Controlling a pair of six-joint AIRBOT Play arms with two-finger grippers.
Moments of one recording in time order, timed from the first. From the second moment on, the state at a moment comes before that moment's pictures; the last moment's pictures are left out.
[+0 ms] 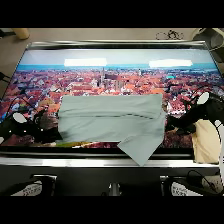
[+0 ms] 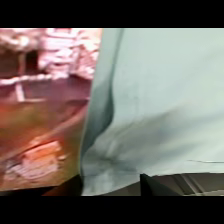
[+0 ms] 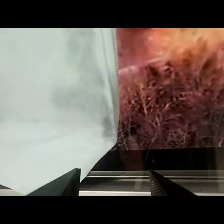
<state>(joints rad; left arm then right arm) 0.19 -1.25 0.68 1.17 -1.20 -1.42 -0.22 -1.36 1.03 -1.34 1.48 1.55</state>
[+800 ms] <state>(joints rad) 0.16 -1.26 0.67 1.14 -1.12 -1.41 -0.22 -1.20 0.56 -1.07 1.18 1.47</state>
